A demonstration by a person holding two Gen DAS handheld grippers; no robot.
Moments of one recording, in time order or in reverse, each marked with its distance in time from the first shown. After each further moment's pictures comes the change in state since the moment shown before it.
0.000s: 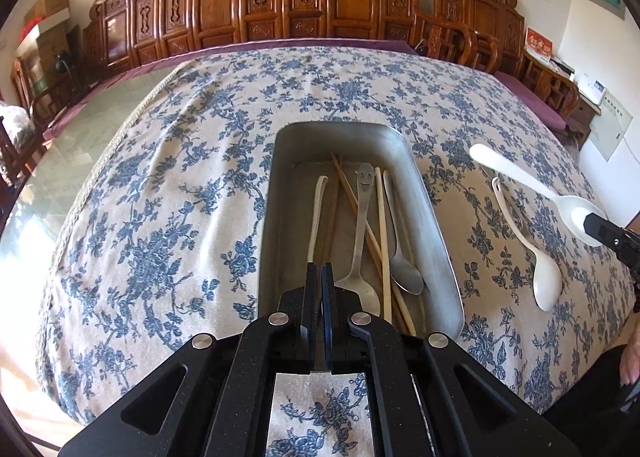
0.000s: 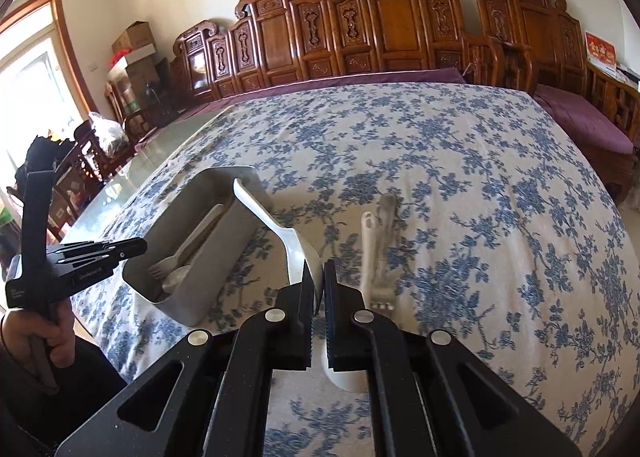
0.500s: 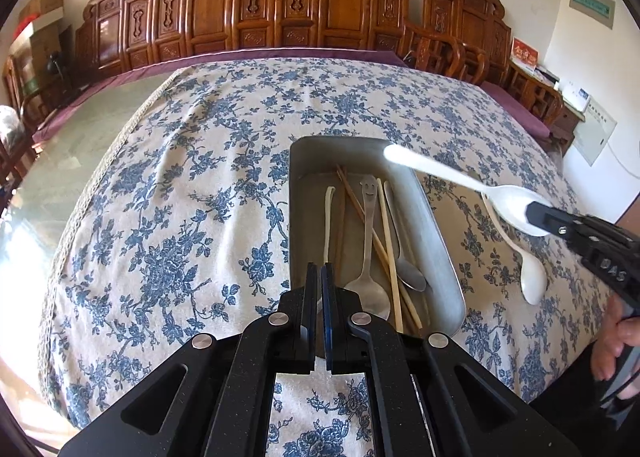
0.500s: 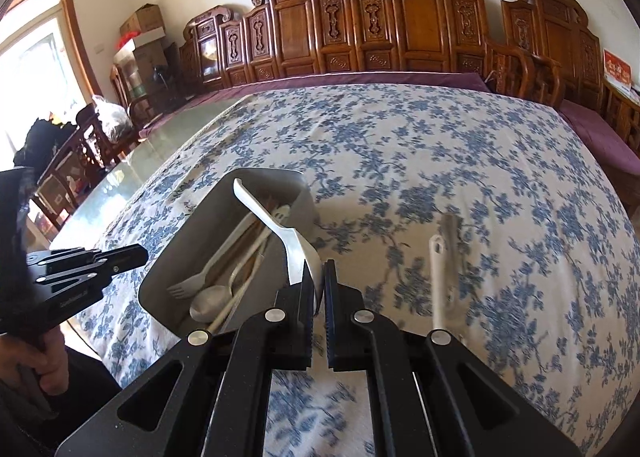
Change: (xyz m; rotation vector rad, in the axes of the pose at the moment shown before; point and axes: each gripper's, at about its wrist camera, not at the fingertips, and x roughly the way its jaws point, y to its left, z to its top) left arm -0.018 0.027 0.002 0.000 -0.028 -0.070; right arm 0.040 0.069 0.024 -0.057 0.031 -0.014
